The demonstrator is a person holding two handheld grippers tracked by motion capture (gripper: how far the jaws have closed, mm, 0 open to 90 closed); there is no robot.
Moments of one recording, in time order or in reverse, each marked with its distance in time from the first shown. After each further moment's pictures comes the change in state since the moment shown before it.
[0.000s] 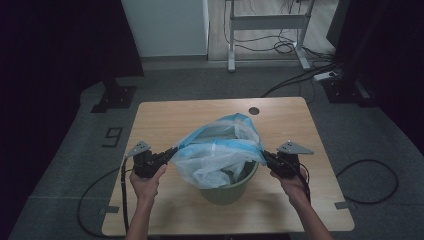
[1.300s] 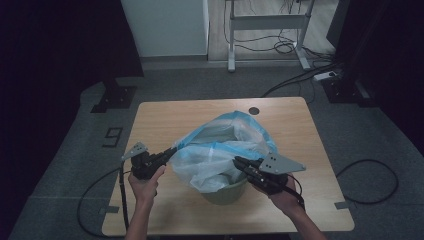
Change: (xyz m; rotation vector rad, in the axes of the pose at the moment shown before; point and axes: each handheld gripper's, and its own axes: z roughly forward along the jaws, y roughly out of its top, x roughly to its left) left arm -0.003 0.001 -0.011 -0.053 -0.023 0.017; right arm 0.098 0.045 -0.051 -0.204 0.251 -0.298
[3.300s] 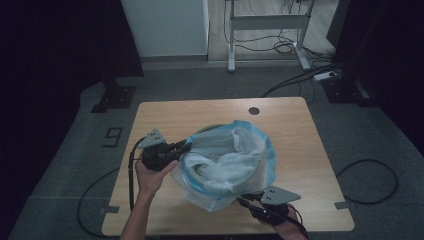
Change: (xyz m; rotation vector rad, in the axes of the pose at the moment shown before) left arm -0.043 0.048 0.018 0.123 -0.031 0.222; right arm 0.025 -0.105 -0.012 0.172 0.089 0.093
